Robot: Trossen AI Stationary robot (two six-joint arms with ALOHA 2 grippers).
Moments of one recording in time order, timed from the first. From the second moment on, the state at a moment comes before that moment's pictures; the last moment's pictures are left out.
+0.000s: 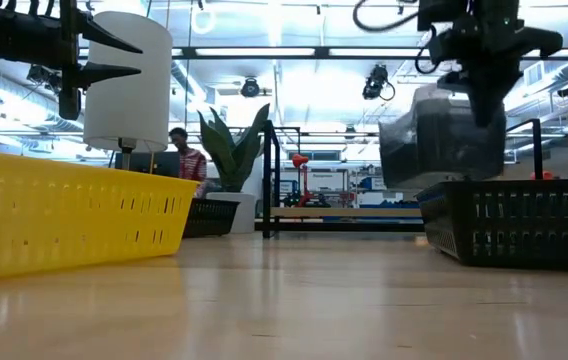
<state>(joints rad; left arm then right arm) -0.11 0.22 0.22 0.07 -0.63 -0.97 -0.36 1.17 1.11 -1.33 0.04 -0.43</state>
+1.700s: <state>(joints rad) -0.11 0.22 0.21 0.07 -0.63 -0.97 -0.43 1.17 1.16 -1.29 0.07 -0.30</state>
